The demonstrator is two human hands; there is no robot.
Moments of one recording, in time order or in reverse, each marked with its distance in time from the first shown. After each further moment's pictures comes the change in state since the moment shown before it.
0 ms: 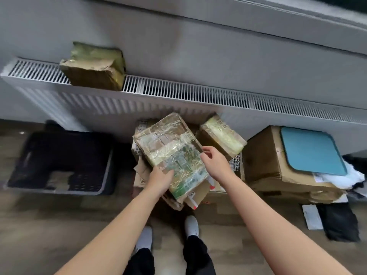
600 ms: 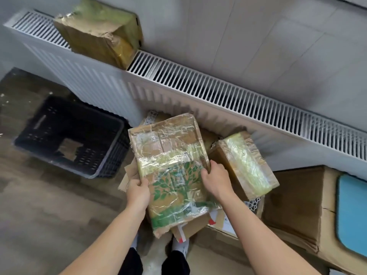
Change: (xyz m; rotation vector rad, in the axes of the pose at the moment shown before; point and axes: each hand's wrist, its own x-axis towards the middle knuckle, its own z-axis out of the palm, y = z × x) left_hand 0.114 -0.034 0.061 -0.419 0.468 -0.313; right_hand 0.175 0.078 0.036 -0.410 -0.263 -0.037
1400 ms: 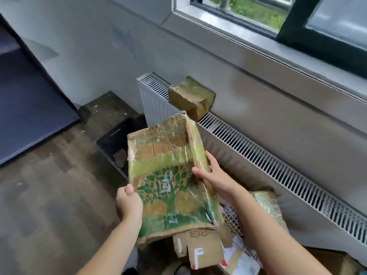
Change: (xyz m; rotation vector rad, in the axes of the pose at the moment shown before) left_hand -0.103 0.029 -0.166 -0.418 0.560 0.000; right_hand -0.095 -0.176 -0.073 0.405 -0.521 -0.447
